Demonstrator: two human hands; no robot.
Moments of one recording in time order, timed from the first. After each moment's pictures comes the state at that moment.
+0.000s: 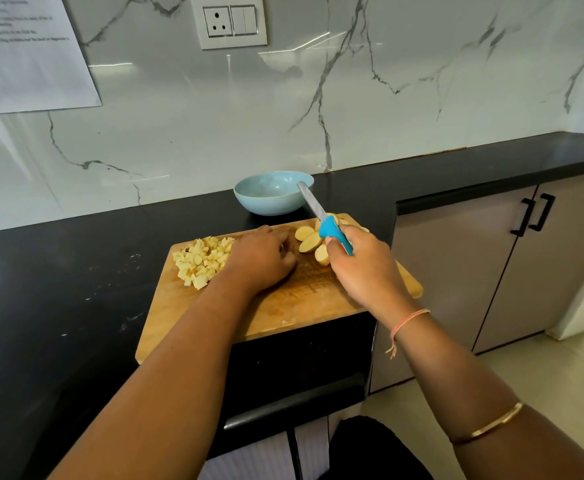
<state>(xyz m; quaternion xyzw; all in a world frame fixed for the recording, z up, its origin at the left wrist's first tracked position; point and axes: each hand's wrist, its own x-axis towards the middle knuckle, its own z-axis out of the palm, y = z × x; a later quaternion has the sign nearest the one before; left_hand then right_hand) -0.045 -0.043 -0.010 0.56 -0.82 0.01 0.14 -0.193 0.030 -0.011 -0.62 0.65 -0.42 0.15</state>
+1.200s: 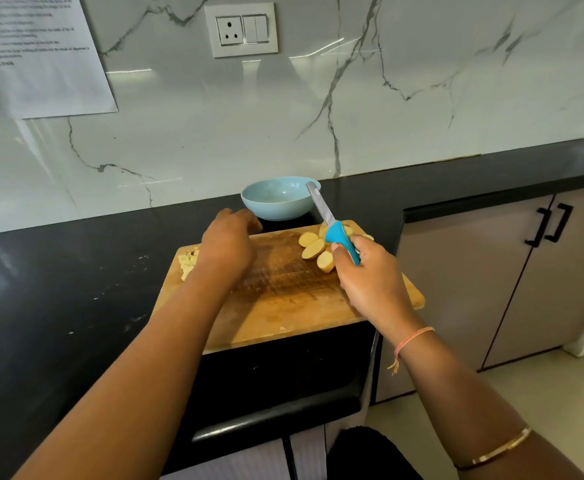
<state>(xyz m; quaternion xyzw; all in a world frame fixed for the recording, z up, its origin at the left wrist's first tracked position) -0.019 -0.043 0.013 0.65 -0.71 0.01 0.27 -0.201 0.029 -0.021 -0.60 0.60 -0.49 0.19</state>
